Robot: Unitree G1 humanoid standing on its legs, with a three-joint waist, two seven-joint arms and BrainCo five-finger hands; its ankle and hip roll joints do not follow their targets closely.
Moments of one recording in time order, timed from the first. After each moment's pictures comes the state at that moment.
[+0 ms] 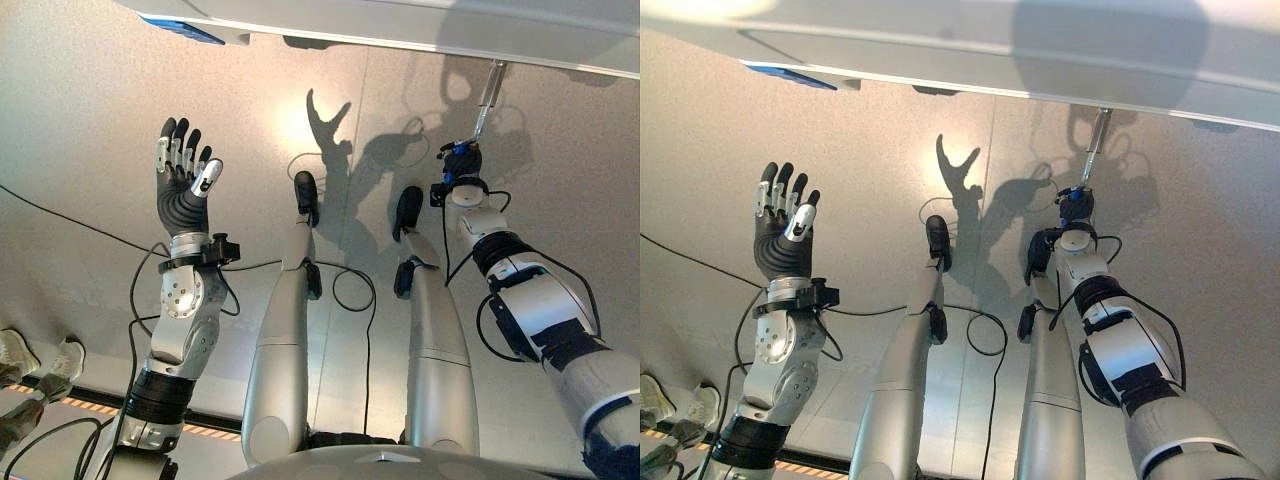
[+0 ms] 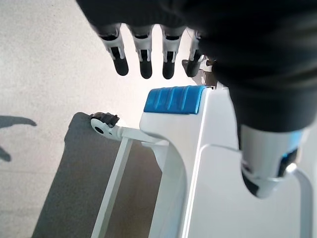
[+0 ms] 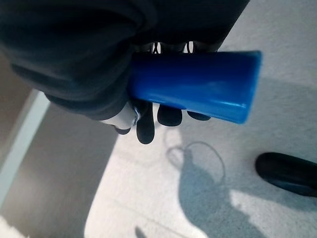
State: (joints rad) left arm -0.18 0.39 -0.13 -0.17 -0.57 -0.36 0.37; right arm -0.98 -0.38 0.36 1.04 0.38 -0.02 -0.44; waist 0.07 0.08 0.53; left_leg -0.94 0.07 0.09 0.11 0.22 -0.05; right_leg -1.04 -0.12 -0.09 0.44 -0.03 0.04
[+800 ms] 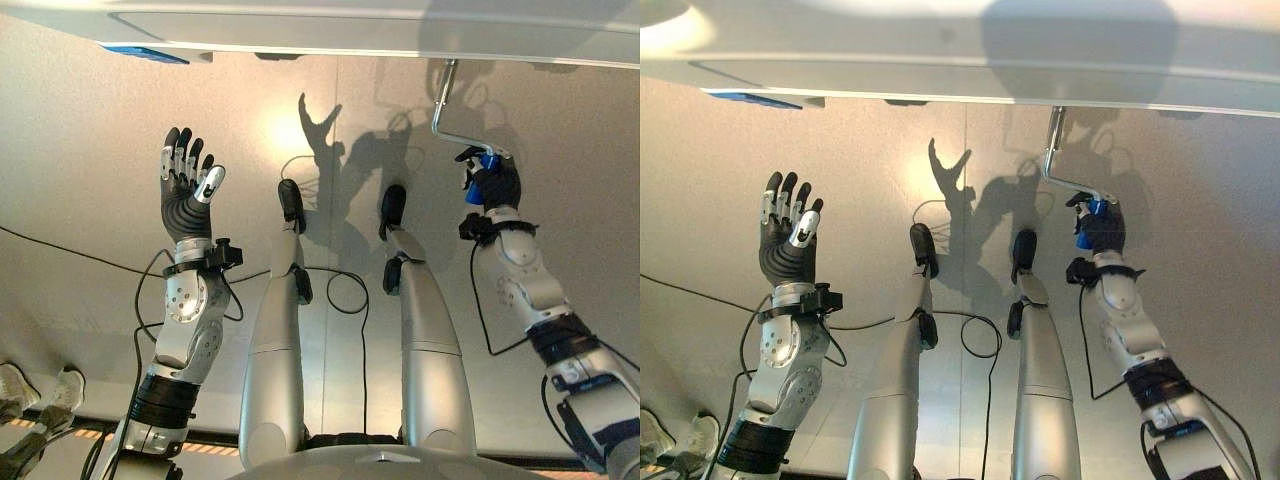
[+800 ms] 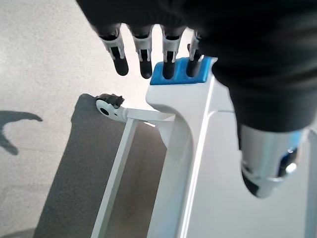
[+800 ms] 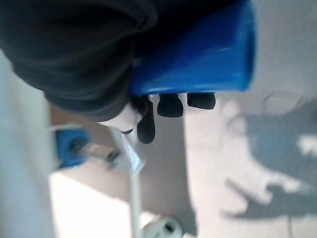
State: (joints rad) left arm -0.16 0.36 -0.13 -0.15 -0.56 -0.36 0.38; right arm -0.40 -0.55 0.27 0.16 0.64 -0.25 -0.31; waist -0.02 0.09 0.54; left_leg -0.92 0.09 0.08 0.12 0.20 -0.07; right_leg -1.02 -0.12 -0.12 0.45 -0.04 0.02
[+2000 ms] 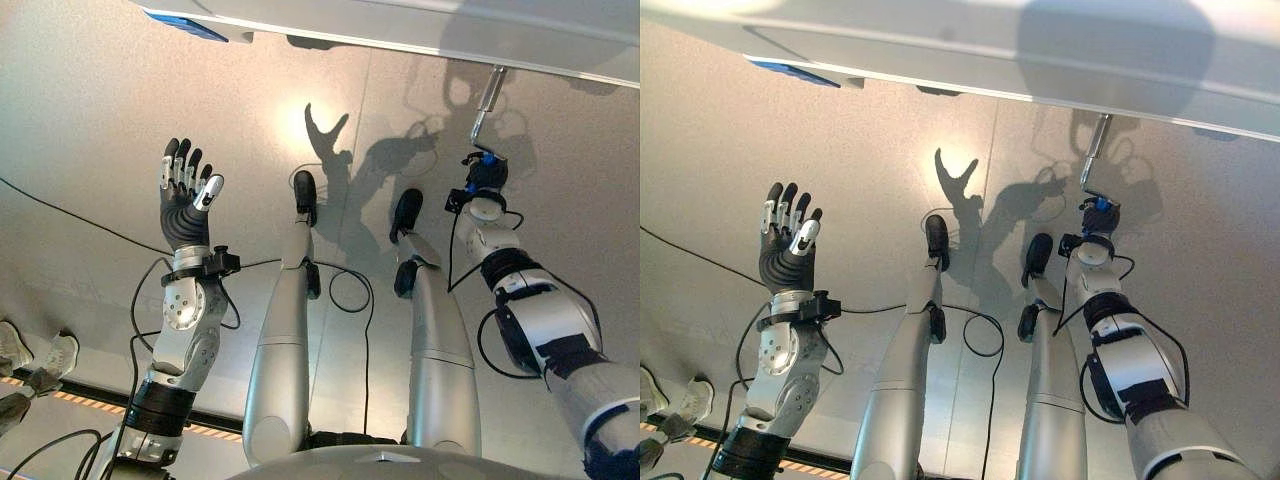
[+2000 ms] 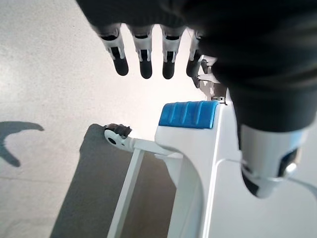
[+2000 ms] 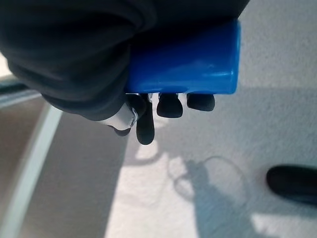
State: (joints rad) left arm -0.13 0.41 -0.18 -0.14 -0.57 -0.38 0.38; right arm -1.00 -0.39 0.21 1.25 0.46 -0.16 -0.51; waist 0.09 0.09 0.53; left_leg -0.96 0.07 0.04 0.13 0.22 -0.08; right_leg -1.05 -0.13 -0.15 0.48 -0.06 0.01
